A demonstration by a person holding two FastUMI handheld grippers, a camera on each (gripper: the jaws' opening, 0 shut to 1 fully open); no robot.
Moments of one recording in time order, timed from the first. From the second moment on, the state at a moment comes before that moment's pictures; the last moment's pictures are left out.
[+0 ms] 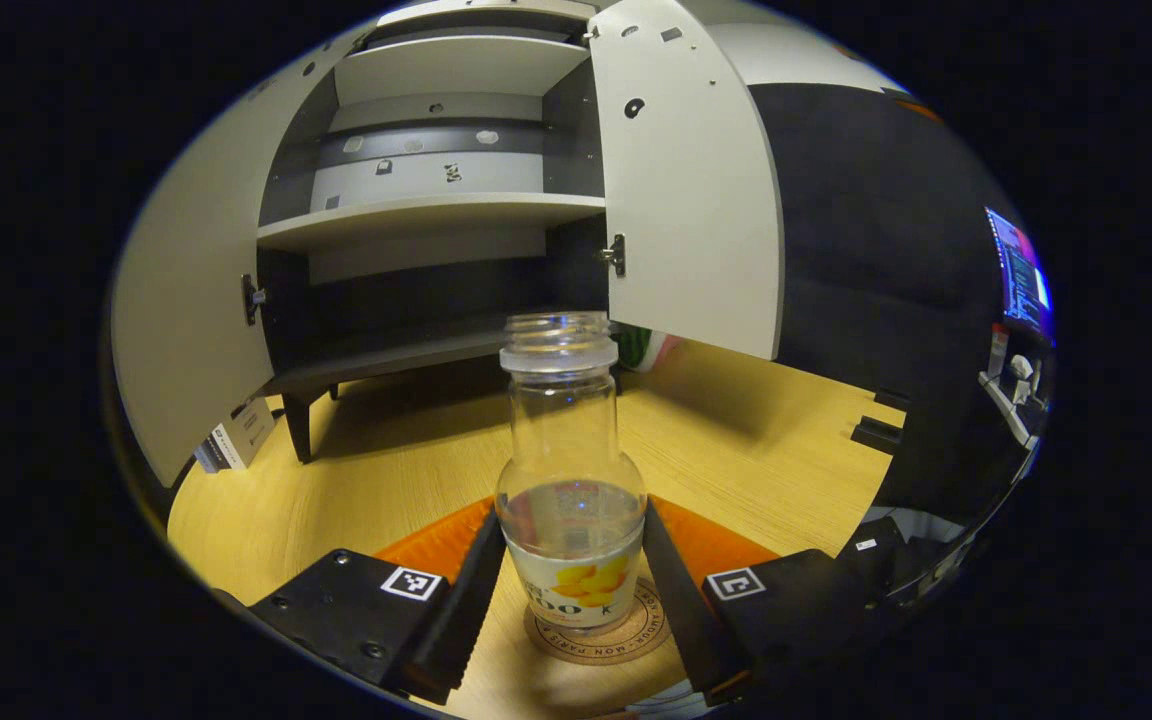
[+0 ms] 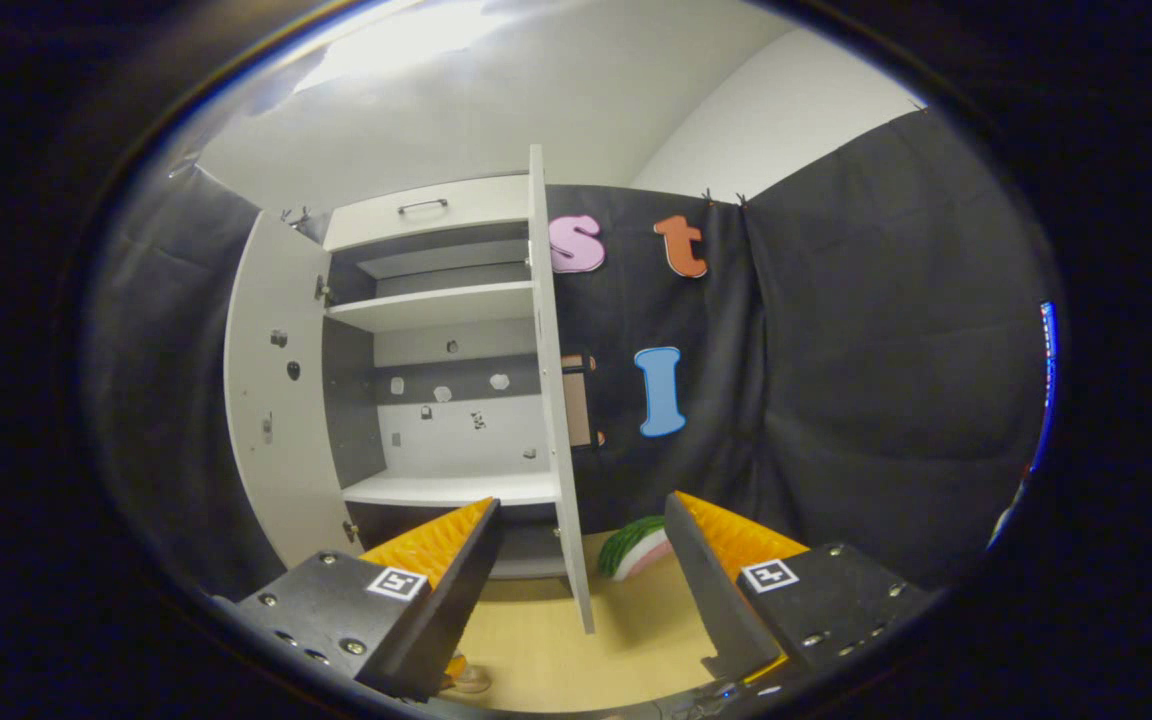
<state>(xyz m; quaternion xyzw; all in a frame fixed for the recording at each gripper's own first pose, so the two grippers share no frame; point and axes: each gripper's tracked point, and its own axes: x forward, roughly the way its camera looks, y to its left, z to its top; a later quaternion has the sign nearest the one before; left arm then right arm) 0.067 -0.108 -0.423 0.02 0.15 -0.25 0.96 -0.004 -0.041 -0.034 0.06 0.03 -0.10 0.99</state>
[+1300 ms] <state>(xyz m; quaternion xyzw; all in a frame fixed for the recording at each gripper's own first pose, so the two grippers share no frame) 0.048 -0.063 -0.221 0.02 0.10 -0.21 0.97 -0.145 -0.102 -0.022 0.08 0.01 -0.15 0.99</state>
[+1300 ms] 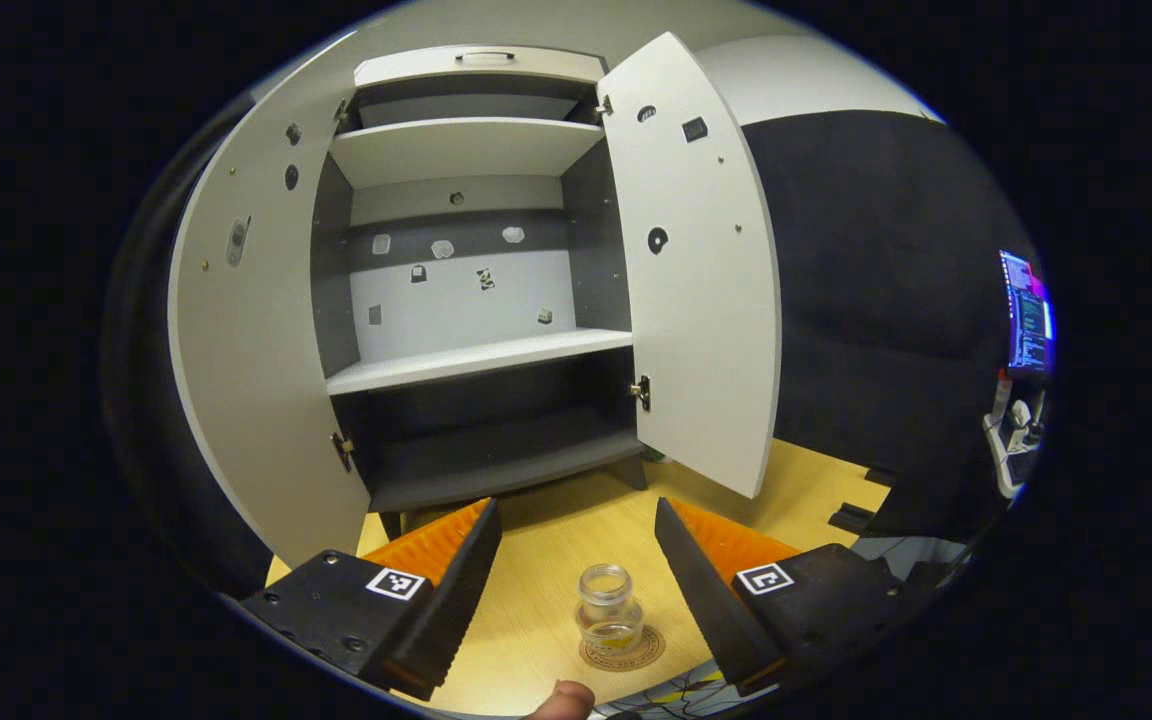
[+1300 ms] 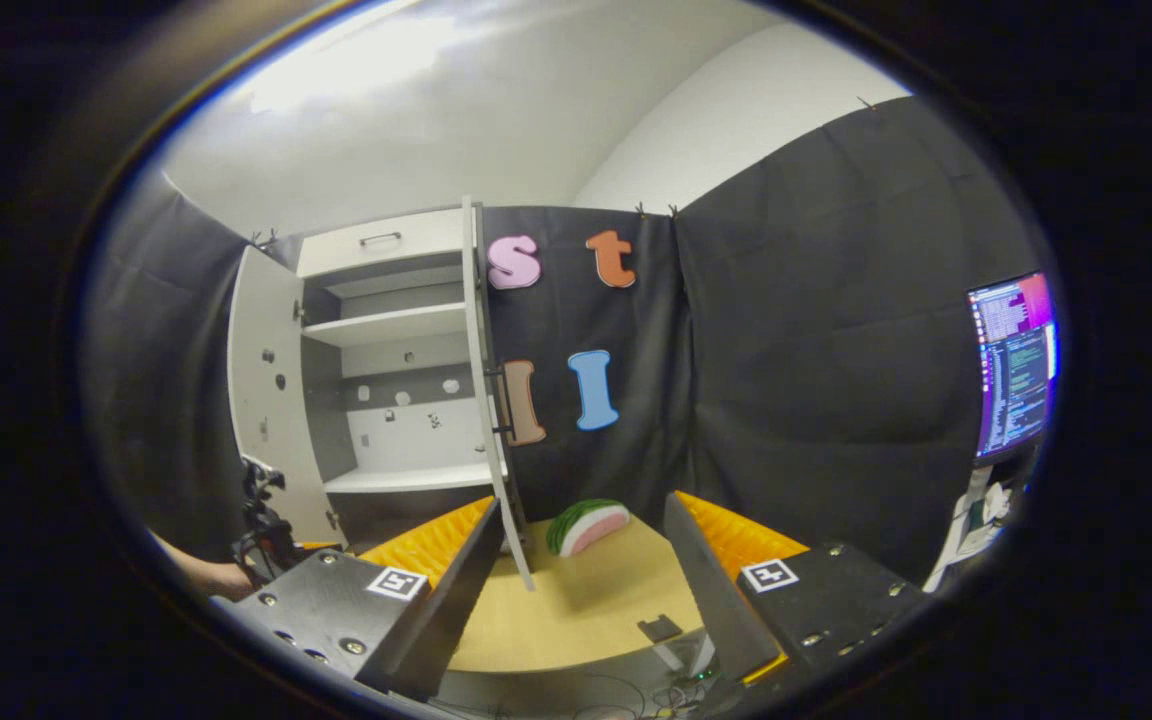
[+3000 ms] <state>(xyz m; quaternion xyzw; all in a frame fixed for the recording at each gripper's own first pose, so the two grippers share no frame) 0.090 0.222 -0.055 -0.04 0.05 -0.05 1.00 0.158 -0.141 0.039 0.04 -0.05 -0.14 0.99</state>
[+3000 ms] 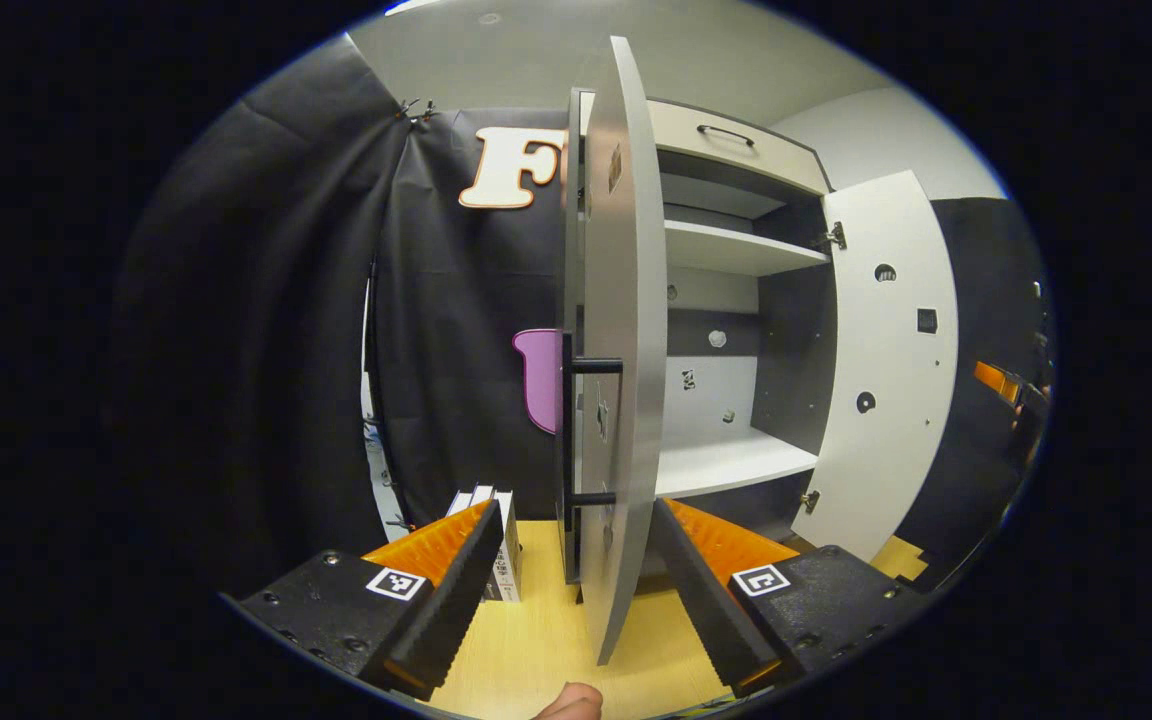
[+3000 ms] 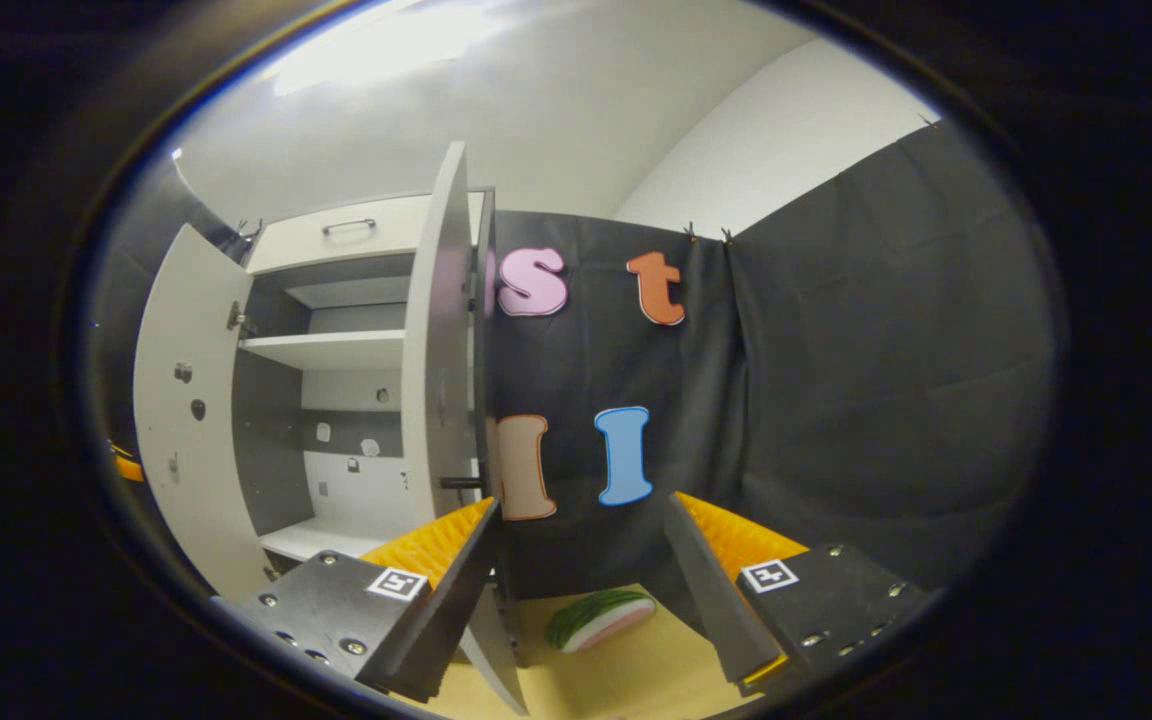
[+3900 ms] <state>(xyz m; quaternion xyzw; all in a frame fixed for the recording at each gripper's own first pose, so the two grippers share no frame) 0.034 0.215 -0.051 -0.03 0.04 -0.02 1.00 0.224 -0.133 0.013 0.01 0.04 -0.14 0.99</state>
